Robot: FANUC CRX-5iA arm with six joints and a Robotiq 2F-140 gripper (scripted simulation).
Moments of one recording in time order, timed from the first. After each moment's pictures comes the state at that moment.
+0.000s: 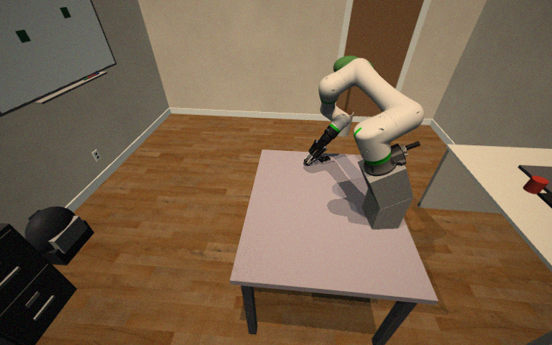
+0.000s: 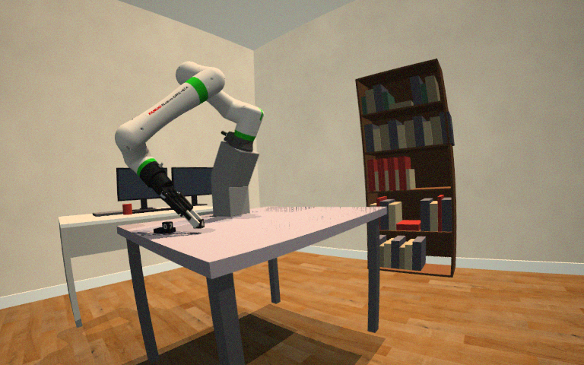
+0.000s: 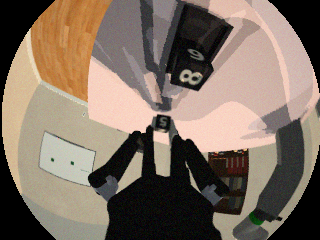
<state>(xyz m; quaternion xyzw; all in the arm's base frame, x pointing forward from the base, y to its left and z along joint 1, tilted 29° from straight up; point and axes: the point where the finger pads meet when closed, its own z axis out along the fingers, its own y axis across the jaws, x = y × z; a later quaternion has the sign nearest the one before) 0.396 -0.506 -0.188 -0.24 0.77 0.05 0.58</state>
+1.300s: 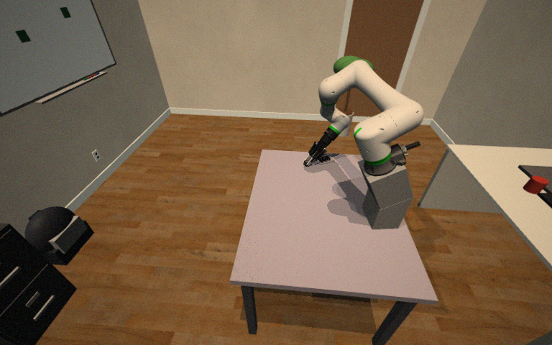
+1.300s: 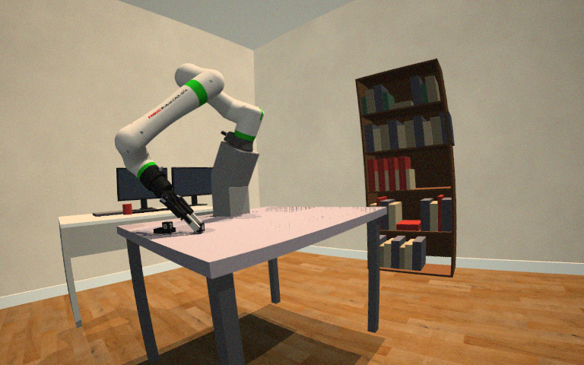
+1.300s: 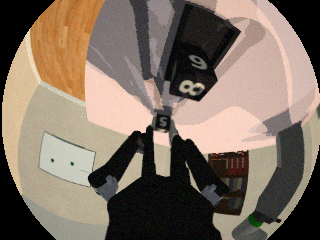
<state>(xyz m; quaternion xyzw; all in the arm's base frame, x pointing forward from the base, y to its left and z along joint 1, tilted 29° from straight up) 0.402 -0.506 -0.199 -0.24 0.77 0.05 0.58</state>
